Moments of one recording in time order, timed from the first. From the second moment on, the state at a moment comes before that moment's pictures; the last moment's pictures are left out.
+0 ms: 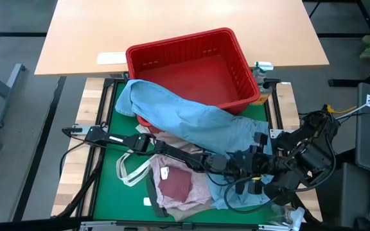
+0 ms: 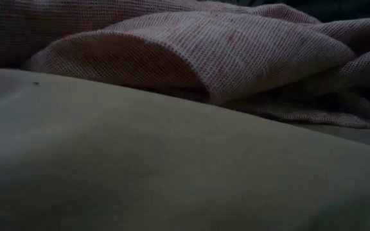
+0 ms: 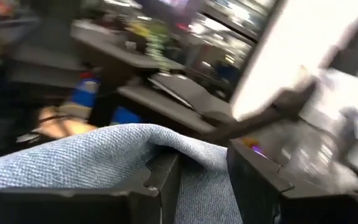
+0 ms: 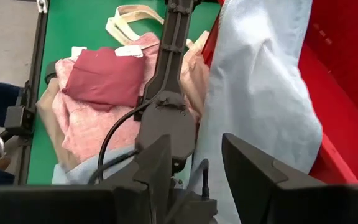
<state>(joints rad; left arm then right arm) -0.22 2.79 2.36 0.55 -0.12 -0.42 0.80 1.65 2.08 -1.57 0.70 0.70</state>
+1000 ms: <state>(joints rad) -0.23 2.79 2.36 0.64 0.00 -0.51 0.77 1.65 2.08 -1.57 0.61 0.74</state>
